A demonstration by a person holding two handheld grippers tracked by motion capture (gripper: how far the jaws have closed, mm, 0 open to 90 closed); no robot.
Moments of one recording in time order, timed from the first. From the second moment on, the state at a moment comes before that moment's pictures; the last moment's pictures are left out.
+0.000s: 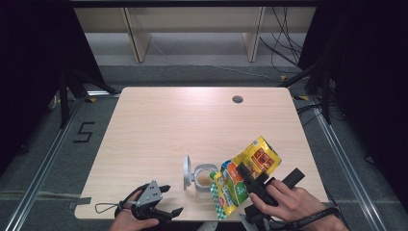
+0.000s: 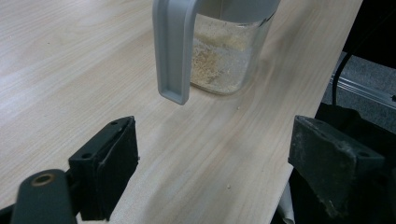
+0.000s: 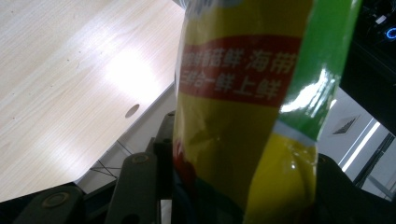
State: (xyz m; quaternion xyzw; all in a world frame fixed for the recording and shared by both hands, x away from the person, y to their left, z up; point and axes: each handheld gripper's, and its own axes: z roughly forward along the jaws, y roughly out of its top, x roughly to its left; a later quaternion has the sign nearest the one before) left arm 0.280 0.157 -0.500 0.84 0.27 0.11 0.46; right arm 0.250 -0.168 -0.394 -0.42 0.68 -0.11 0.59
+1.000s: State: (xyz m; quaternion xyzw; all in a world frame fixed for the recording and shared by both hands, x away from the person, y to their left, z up) left arm 0.279 0.157 -0.500 0.84 0.27 0.11 0.46; right arm 0.249 -0.170 -0.393 -0.41 0.68 -0.11 0.60
